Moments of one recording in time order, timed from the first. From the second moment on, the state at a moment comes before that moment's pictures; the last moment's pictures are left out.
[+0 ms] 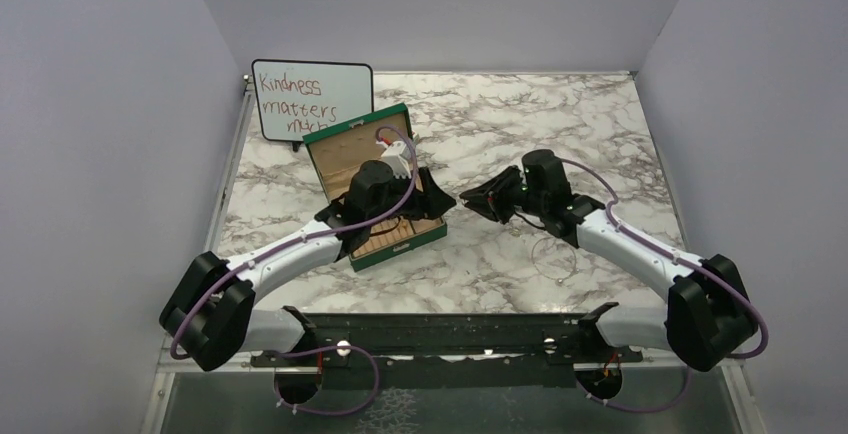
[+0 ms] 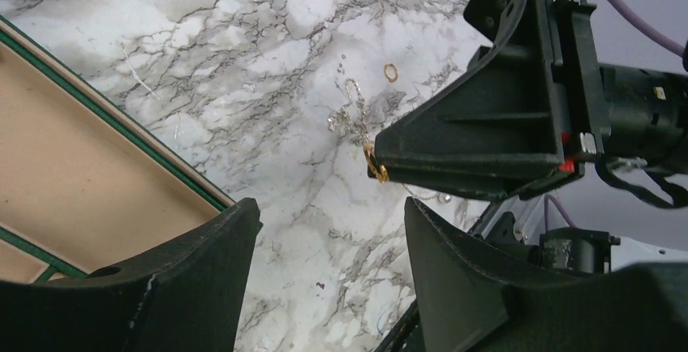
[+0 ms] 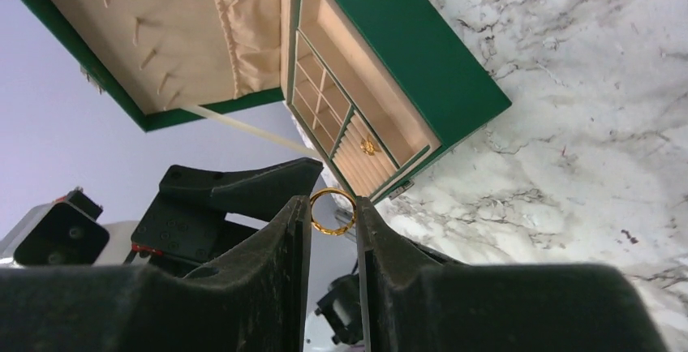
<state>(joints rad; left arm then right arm) -0.67 1.27 0.69 0.24 0.24 -0.68 0.51 1.27 0.74 -0.07 -0.30 1.41</state>
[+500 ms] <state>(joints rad) -0.81 1.34 0.71 0.32 0.03 -0.65 0.56 1.24 0.73 -0.12 -0.15 1.62</state>
